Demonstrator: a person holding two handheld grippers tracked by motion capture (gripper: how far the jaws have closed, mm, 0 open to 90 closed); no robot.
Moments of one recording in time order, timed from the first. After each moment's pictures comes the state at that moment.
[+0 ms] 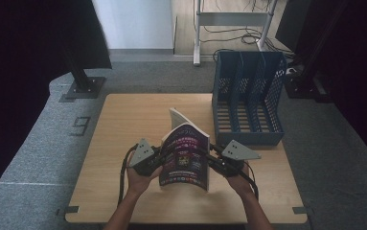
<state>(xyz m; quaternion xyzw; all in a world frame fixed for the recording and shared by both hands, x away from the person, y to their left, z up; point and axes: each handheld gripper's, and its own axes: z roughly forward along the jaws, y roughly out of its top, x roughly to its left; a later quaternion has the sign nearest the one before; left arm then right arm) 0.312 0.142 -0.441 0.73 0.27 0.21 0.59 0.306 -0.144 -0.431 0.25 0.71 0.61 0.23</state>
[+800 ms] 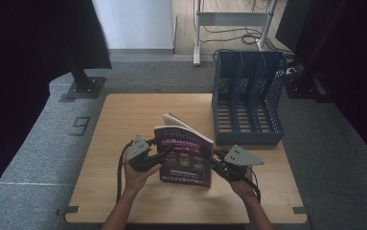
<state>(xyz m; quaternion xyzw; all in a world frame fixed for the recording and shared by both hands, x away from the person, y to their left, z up) 0.327 0.154 -0.446 0.72 0.31 0.22 0.58 0.291 -0.153 -0.433 0.24 0.72 0.60 0.25</state>
